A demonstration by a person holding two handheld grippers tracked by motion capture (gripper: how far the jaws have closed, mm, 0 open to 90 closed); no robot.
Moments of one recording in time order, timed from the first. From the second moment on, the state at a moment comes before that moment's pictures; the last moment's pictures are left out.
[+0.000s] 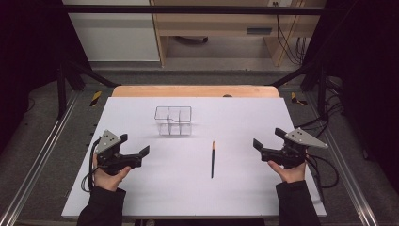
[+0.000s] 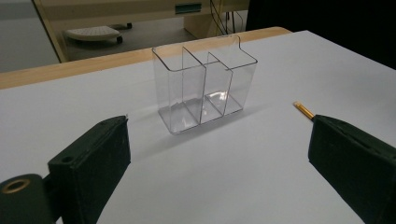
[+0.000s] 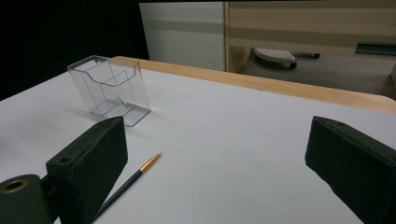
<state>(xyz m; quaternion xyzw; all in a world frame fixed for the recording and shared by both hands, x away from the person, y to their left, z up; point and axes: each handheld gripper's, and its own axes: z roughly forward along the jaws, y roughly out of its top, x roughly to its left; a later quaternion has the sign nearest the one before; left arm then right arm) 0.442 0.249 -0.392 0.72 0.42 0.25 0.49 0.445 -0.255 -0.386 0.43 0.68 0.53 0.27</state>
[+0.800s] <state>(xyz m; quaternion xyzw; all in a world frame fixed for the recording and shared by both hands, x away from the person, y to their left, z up) 0.438 0.257 -0.400 0.71 0.44 0.24 0.49 0.451 -0.240 -0.397 0.44 0.71 0.49 0.27</state>
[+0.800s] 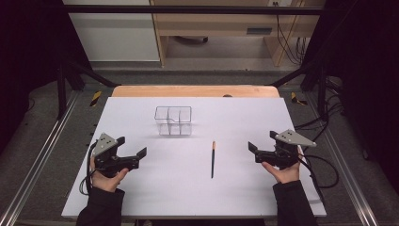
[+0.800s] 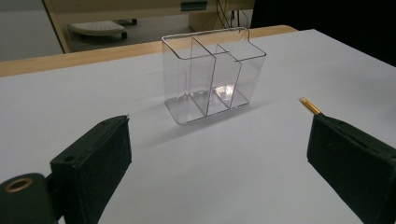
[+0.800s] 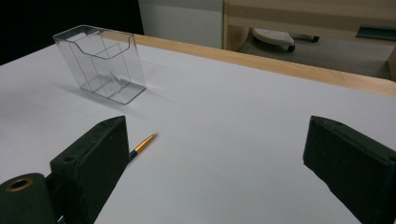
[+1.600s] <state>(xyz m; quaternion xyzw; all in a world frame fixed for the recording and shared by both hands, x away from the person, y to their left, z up) 0.438 0.252 -0.405 0.72 0.43 0.24 0.48 0.457 -0.202 -0.400 0.42 0.74 0.46 0.25</state>
